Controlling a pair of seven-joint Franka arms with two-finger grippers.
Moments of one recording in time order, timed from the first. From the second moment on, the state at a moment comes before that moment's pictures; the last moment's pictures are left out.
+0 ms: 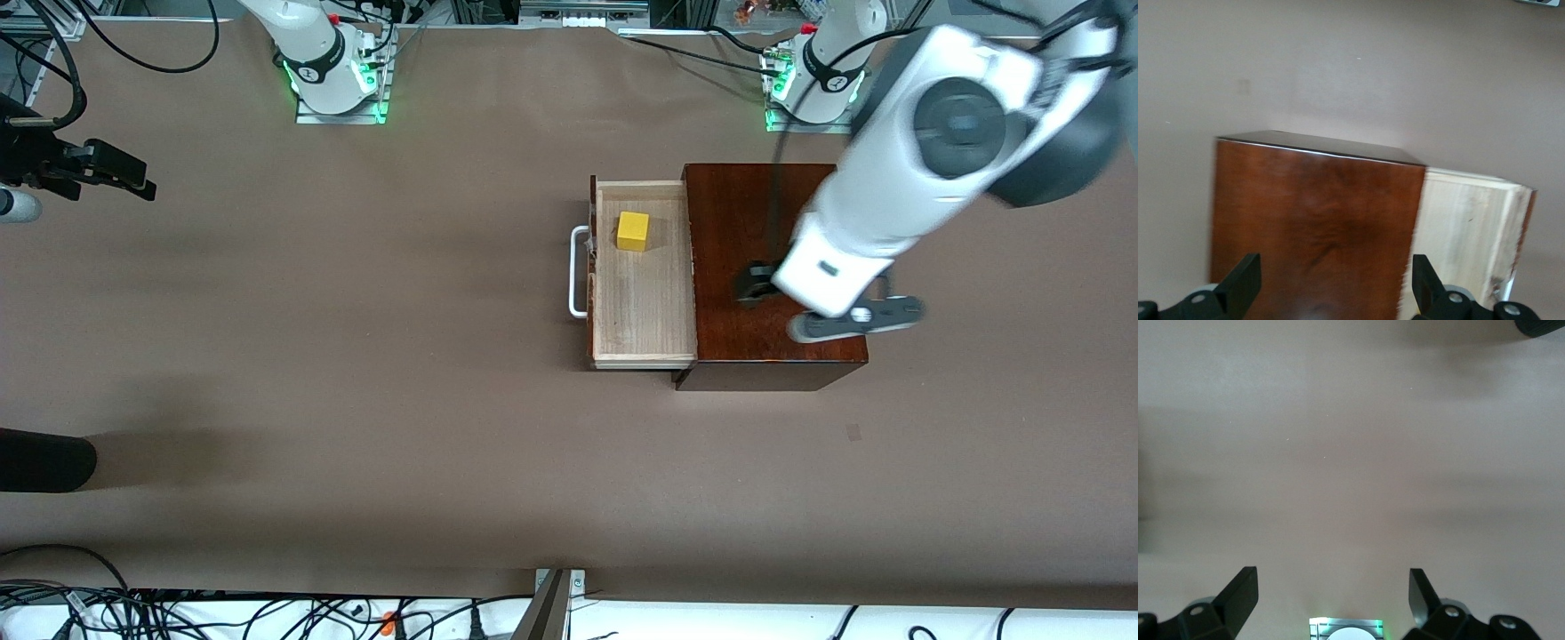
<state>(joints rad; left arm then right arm) 0.01 0.37 -0.41 -1.28 0.09 1.57 -0.52 -0.06 -0.01 0.03 -1.60 0.03 1.48 -0.02</state>
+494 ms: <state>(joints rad) -0.07 0.17 -0.06 -1.39 0.00 1.48 -0.10 -0.05 0.00 0.05 -1.60 0.03 1.45 -0.03</state>
